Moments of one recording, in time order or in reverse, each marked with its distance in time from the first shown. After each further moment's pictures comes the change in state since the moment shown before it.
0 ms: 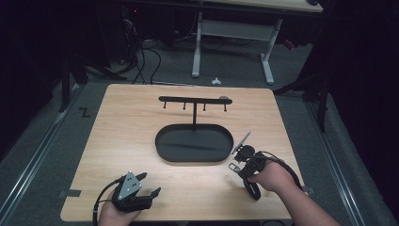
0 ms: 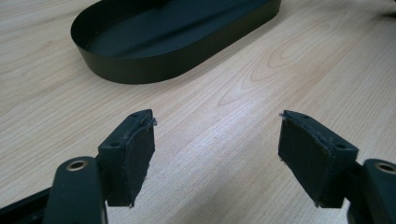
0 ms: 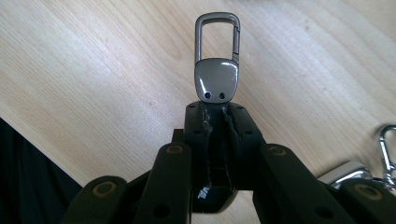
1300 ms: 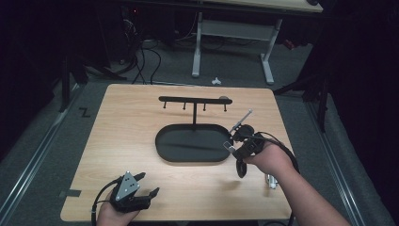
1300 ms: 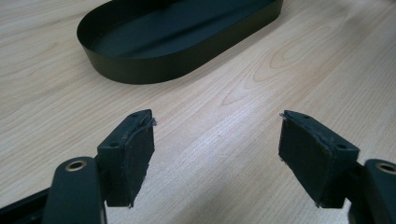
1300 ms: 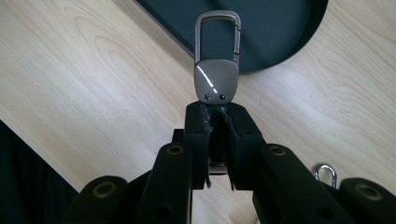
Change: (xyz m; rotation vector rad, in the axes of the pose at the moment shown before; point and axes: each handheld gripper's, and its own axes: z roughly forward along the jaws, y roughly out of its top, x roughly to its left) left arm 0.002 -0.003 -0.003 -0.004 0.003 0.002; right arm -0.004 0.035 -0.055 -0.141 -0.021 0.002
